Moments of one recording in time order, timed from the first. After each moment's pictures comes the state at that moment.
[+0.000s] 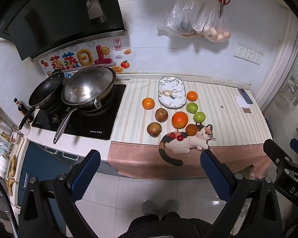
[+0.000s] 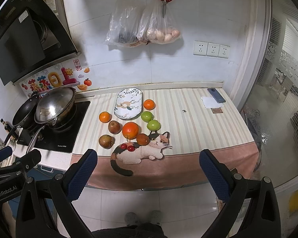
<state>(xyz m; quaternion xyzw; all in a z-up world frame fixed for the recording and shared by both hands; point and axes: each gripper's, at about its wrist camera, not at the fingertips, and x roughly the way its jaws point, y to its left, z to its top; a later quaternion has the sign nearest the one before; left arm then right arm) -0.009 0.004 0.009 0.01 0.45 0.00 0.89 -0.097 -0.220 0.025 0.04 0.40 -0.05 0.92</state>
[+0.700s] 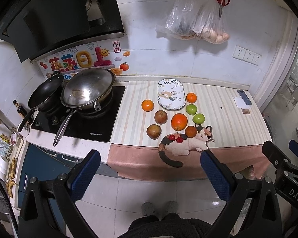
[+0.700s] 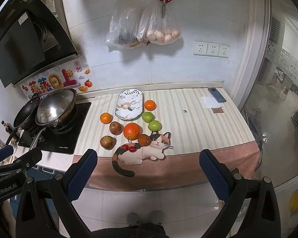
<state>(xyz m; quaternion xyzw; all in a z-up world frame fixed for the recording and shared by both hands) -0.004 -0.006 0.015 0.01 0.45 0.00 0.89 -0.099 -0.221 0.028 0.05 0.40 -0.05 0.92</state>
